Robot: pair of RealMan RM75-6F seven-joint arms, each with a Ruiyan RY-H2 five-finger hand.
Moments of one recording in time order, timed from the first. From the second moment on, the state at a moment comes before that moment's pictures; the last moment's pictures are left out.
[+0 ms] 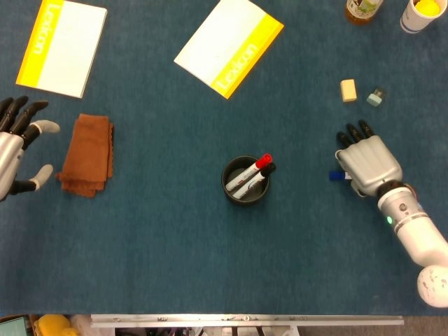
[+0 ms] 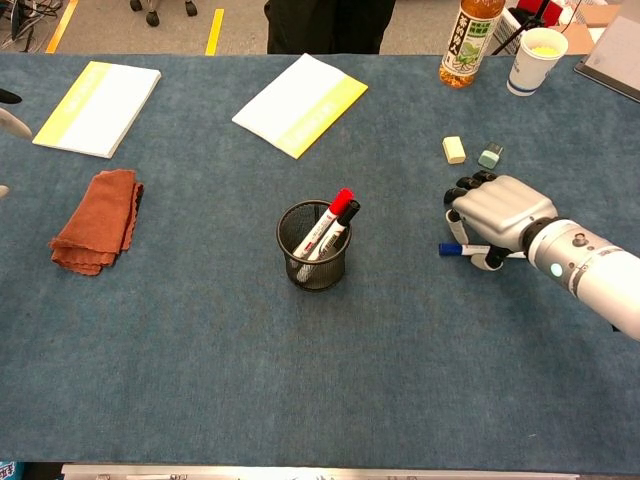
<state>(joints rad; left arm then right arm) -0.31 -1.07 0.00 -1.61 1.54 1.26 -0.12 0.69 -1.52 -0.07 -1.67 -0.79 1.05 -0.94</state>
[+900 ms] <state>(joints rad) -0.31 -1.05 0.00 -1.63 1.54 1.27 -0.11 0.66 -1.44 -0.05 -1.78 -0.89 1.09 -0.79</state>
